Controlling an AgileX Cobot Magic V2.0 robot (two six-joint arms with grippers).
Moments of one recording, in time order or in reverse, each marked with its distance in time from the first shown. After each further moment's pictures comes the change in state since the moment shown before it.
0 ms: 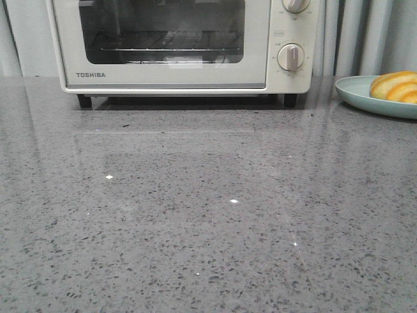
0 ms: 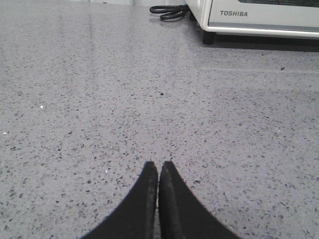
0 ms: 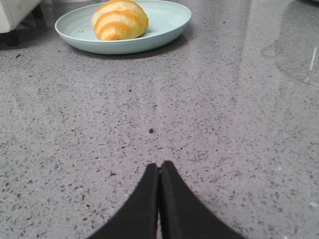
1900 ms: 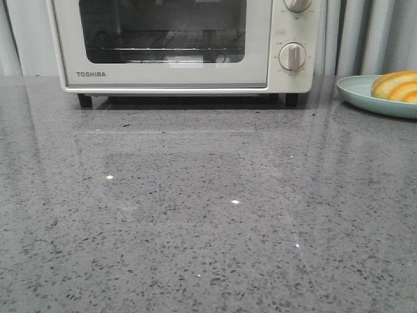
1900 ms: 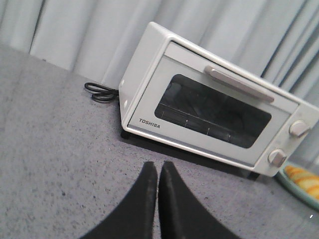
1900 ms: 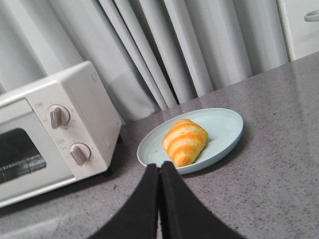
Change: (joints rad) left arm 0.000 0.176 -0.279 -0.717 -0.030 0.384; right arm 0.004 0.087 -0.267 0.276 -0.101 0.032
